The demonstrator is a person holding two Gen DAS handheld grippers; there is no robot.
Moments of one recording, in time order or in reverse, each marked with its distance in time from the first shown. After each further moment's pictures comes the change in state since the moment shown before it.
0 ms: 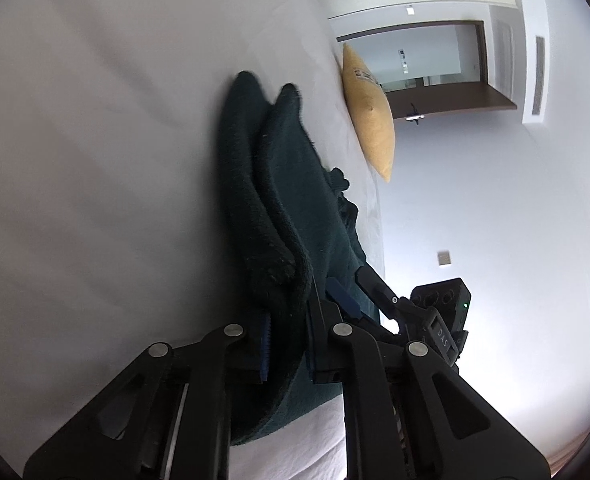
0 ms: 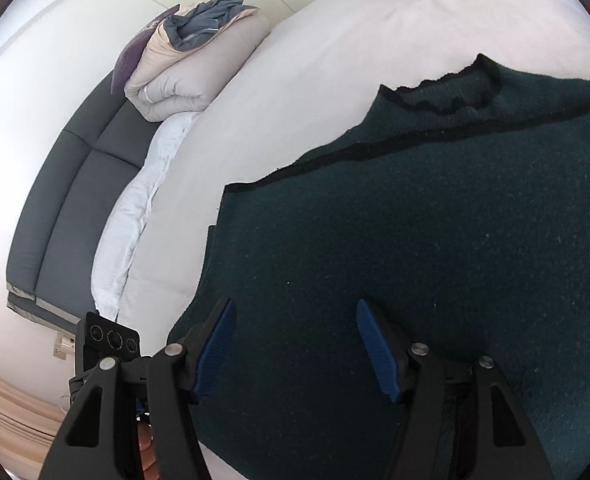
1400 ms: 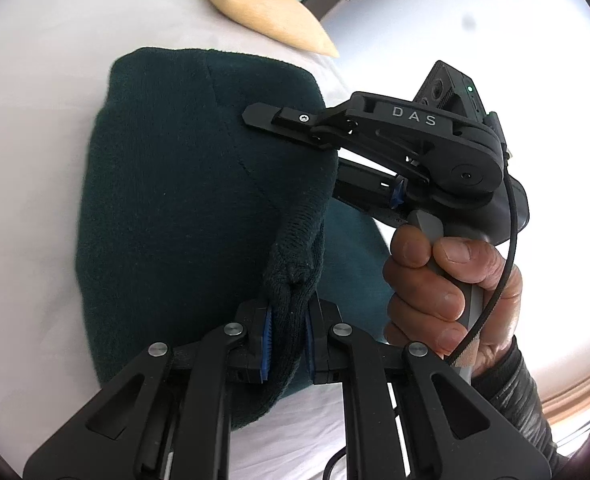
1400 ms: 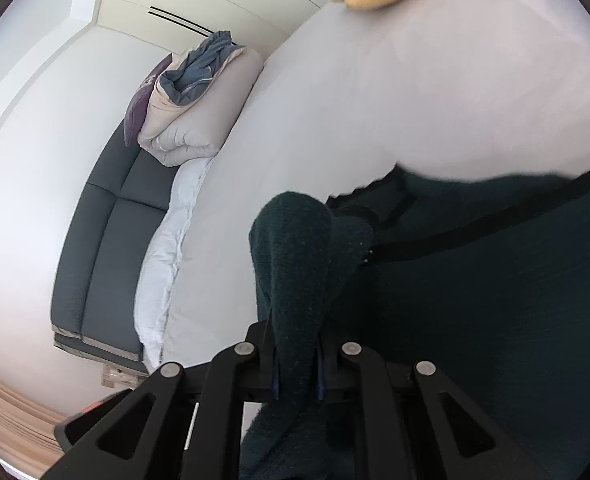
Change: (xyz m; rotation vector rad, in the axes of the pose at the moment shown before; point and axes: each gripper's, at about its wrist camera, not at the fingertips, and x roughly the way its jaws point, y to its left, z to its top) left arm 0.132 -0.195 -0.112 0.555 0.218 0.209; right arm -0.095 -0.072 0.082 0.087 -0.049 0.102
